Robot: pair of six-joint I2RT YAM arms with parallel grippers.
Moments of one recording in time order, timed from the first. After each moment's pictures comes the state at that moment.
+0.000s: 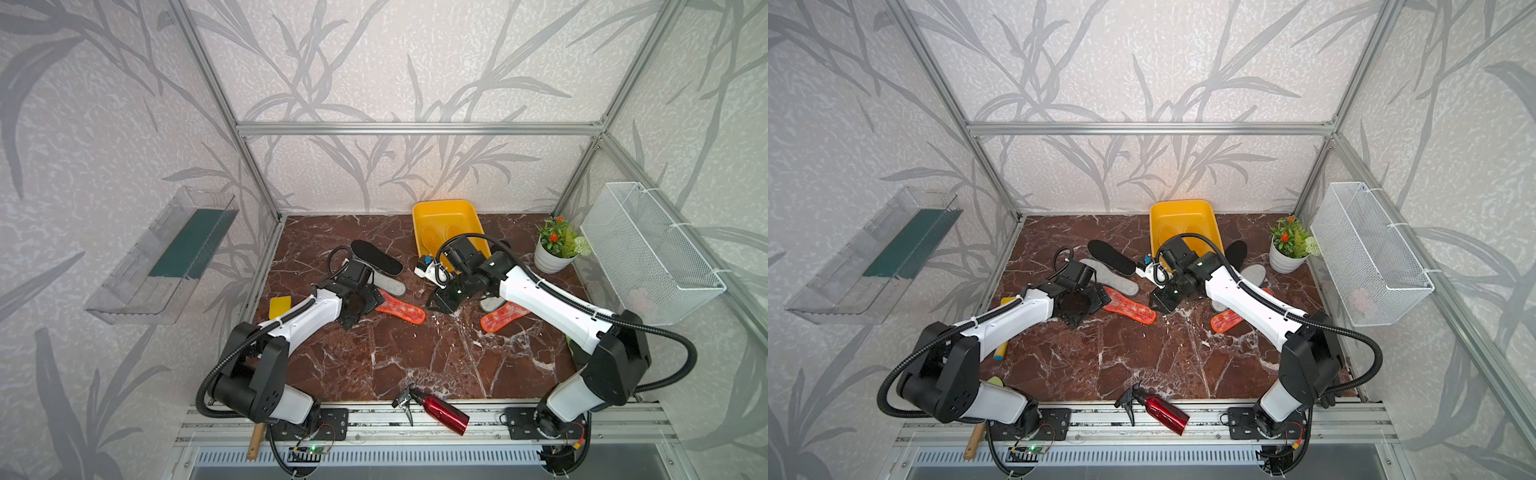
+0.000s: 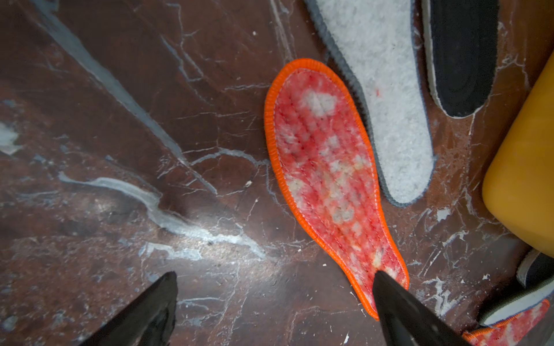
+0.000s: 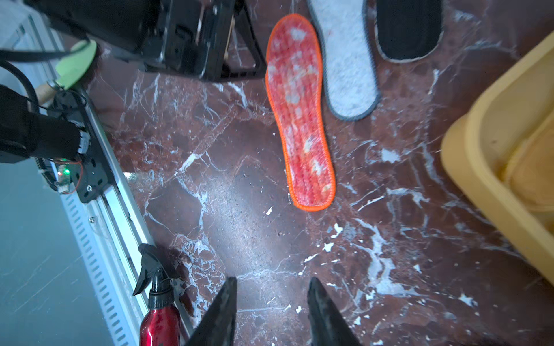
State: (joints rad) left arm -0.39 1.47 0.87 -0.58 -0.01 -1.03; right arm 0.73 1.59 1.32 -0.83 -0.33 -0.12
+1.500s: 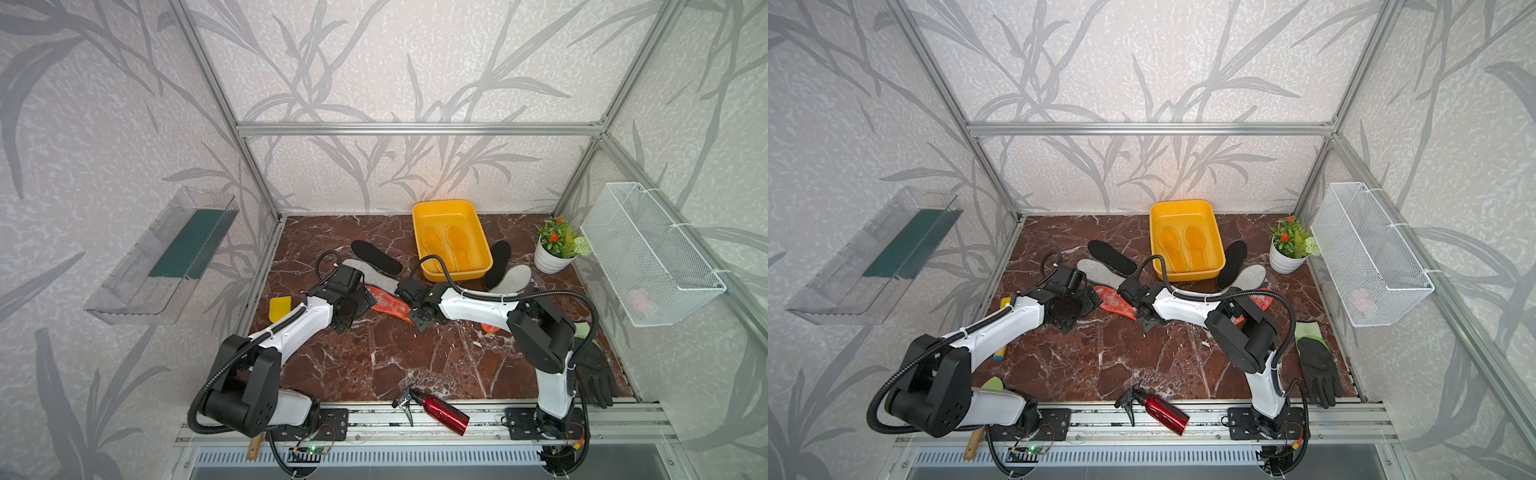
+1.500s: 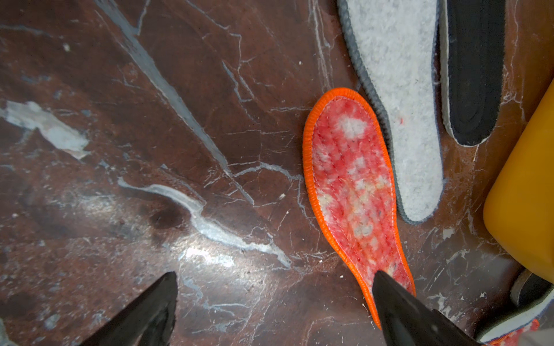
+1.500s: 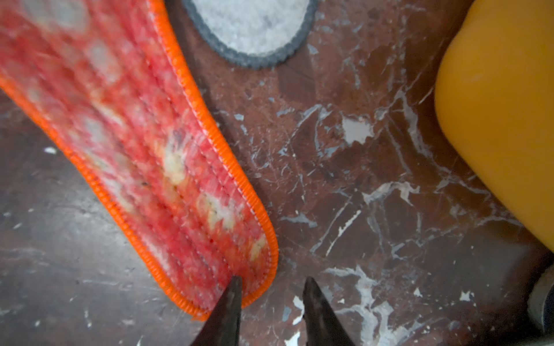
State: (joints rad) left arm -0.33 1.39 0.80 -0.55 -0.01 -1.03; right arm 0.92 1.98 1.34 -0.64 0.30 0.18
